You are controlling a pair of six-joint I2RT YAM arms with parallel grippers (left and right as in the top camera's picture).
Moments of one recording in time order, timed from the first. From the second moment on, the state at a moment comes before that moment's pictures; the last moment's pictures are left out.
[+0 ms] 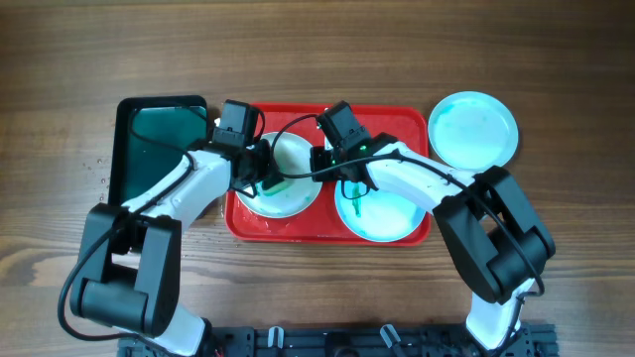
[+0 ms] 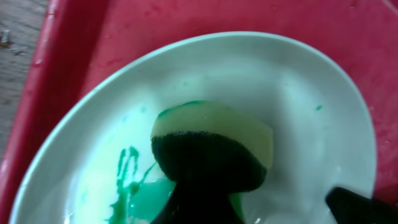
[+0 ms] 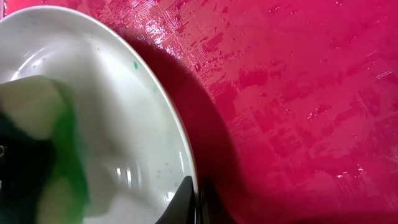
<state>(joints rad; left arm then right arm) -0.26 1.74 0.95 -0.43 0.10 -0.66 0.61 1.97 1.17 -0.30 -0.16 0.50</state>
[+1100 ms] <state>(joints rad) -0.32 1.72 0.99 -0.71 -0.19 -0.66 0.62 1.97 1.17 -0.31 -0.16 0.50</state>
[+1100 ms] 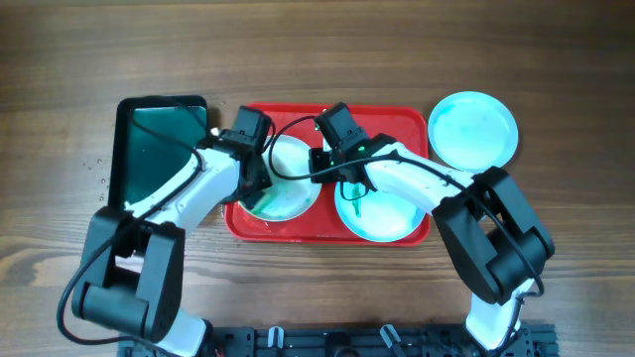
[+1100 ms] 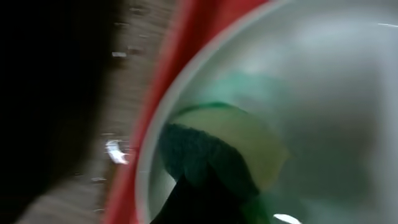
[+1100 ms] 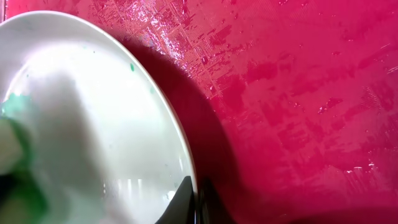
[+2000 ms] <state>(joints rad) 0.21 1.21 0.99 -0.91 -0.03 -0.70 0.76 1.55 1.21 -0.44 0.57 0.08</state>
